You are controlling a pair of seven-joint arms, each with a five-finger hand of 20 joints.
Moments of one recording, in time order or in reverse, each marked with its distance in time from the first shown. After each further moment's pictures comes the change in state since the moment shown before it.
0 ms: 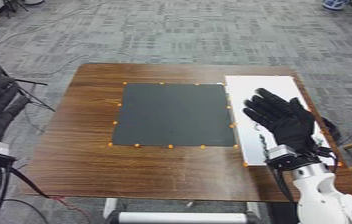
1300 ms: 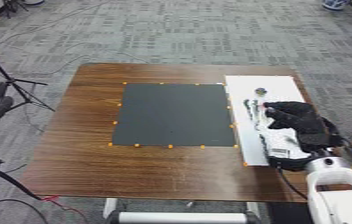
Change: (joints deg) left arm 3.4 -1.3 -3.5 -1.4 -2.3 1.0 2.2; right arm -3.5 11.9 -2.3 -12.0 -49.4 22.9 19.4
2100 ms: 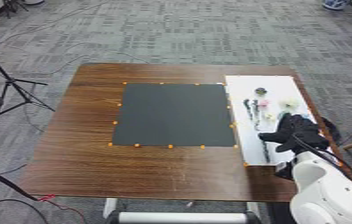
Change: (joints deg) left arm 1.7 -0.4 -1.6 -0.7 -2.5 1.7 2.0; right arm 6.6 6.7 -11.1 -2.4 -44.4 -25.1 30.2
